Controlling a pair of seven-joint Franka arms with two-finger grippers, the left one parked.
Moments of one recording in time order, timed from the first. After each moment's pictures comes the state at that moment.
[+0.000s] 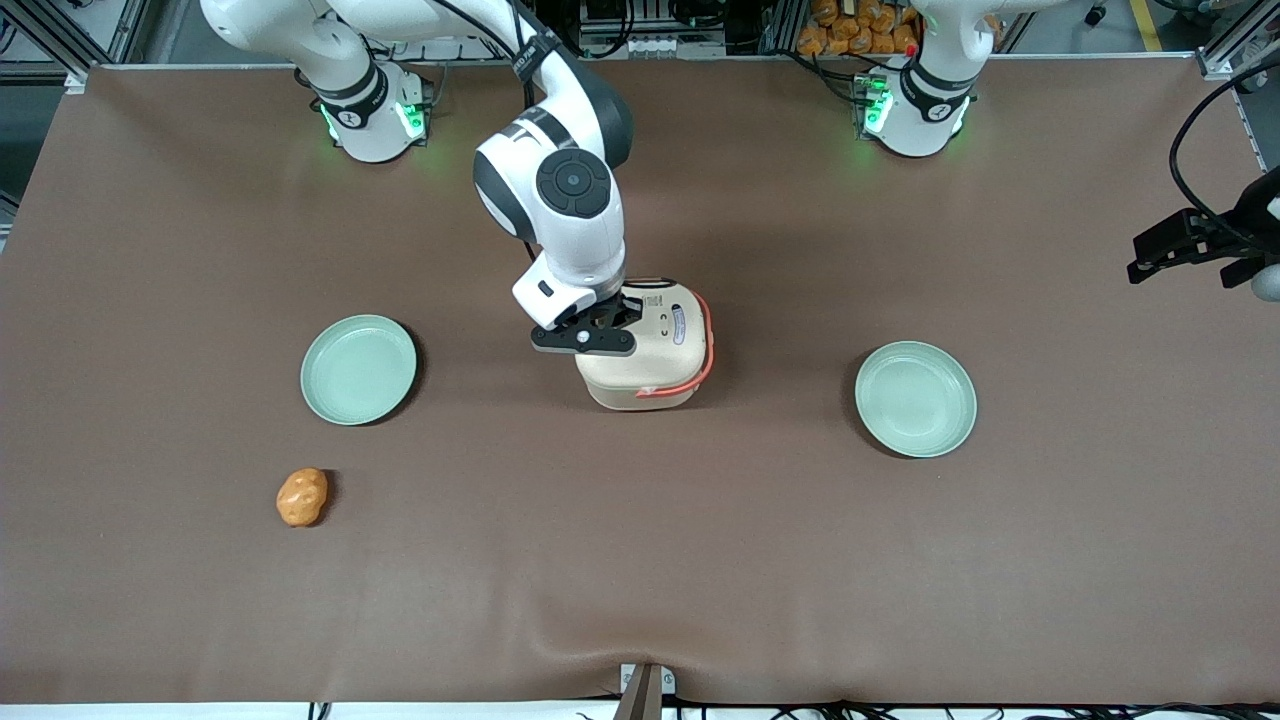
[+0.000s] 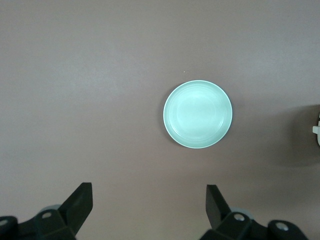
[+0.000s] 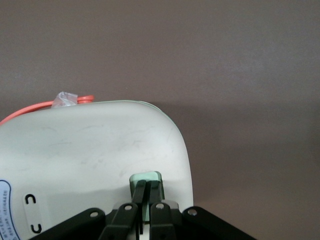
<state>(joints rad) 0.80 0.50 -0.07 -1.54 0.02 2.03 0.79</state>
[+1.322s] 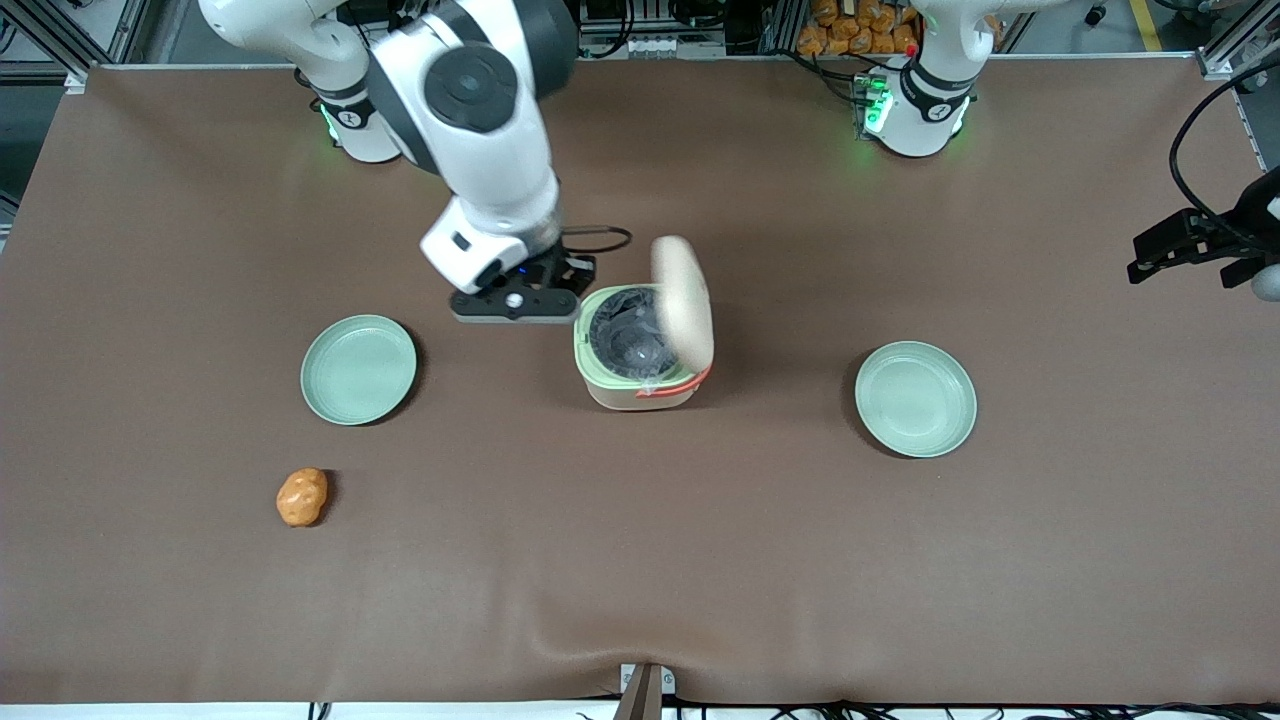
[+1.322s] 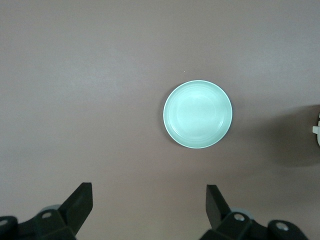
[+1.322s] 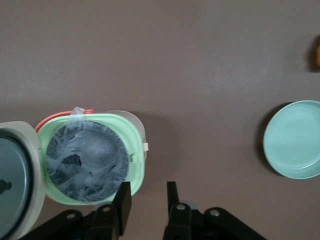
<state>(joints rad) 0.70 0.32 -0.08 -1.37 0.02 1.71 0.61</state>
